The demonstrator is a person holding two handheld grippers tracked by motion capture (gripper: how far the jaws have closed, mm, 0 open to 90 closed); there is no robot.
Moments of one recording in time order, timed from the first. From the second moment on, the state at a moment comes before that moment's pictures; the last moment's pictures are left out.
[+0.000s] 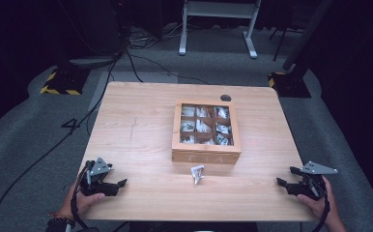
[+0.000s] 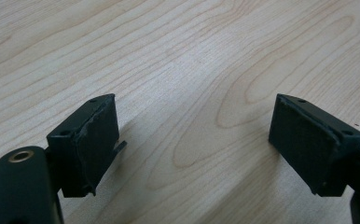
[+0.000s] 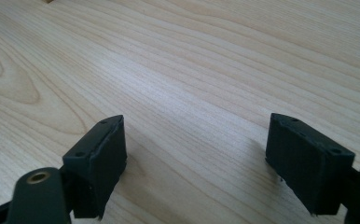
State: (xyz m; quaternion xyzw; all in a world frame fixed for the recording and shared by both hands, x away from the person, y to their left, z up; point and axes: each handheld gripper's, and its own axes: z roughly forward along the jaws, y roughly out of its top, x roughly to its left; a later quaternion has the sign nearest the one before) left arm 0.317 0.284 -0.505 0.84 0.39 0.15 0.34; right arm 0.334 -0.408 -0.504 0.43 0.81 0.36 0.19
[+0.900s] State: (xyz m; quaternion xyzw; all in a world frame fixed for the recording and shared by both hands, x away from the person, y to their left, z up) left arm 0.317 0.284 -0.504 0.84 0.39 0.15 0.34; right arm 0.335 -0.408 -0.504 0.44 0.80 0.36 0.20
